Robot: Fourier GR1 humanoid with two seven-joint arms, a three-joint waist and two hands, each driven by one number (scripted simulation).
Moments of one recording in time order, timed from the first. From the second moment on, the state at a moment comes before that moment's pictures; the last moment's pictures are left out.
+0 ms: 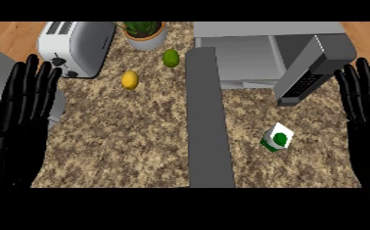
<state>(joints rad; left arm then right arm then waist) -0.01 0.10 -0.01 -2.10 -0.01 -0.01 0.02 0.02 -0.11 -0.03 -2.10 0.02 0.01 -0.01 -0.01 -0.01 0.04</state>
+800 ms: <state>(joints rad) 0.03 0.06 0.01 -2.02 0.06 -0.04 0.02 -0.05 -0.01 0.00 -2.00 0.05 -0.17 0.06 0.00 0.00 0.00</state>
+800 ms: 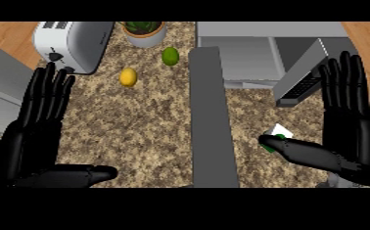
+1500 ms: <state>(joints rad) 0.22 0.03 -0.06 -2.18 0.04 -0.07 0.00 0.06 -0.01 -0.03 -1.80 0.04 -0.17 -0.11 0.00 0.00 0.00</state>
